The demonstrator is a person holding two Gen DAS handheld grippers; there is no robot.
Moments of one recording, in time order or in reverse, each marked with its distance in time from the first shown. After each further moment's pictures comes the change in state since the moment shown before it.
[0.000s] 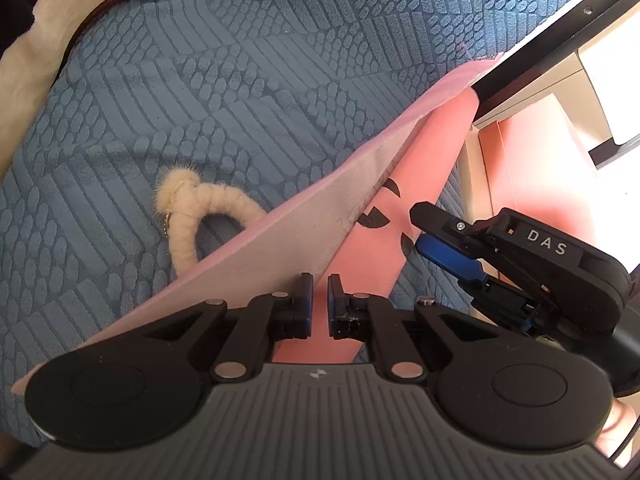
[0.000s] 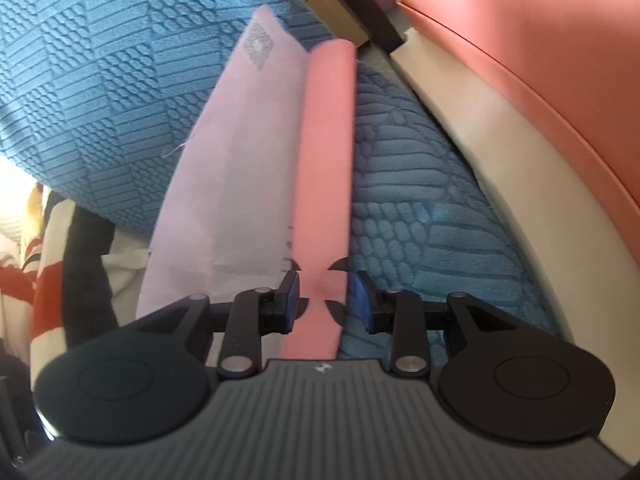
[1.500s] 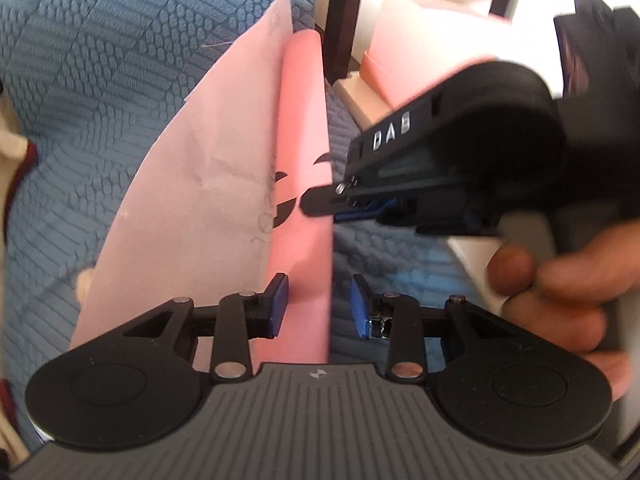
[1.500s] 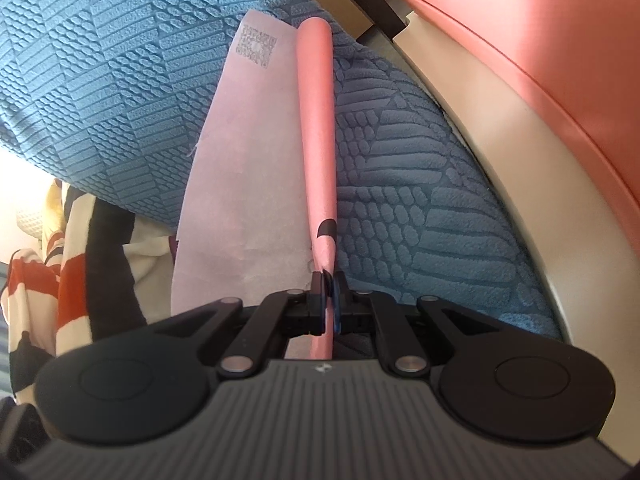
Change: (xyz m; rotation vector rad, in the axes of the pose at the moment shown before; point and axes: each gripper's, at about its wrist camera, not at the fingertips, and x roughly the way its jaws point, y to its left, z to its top) left arm 0.009 -0.083 -0.047 0.631 -0.098 0.105; right arm -0.003 -0.001 0.004 -0.002 0.065 0.054
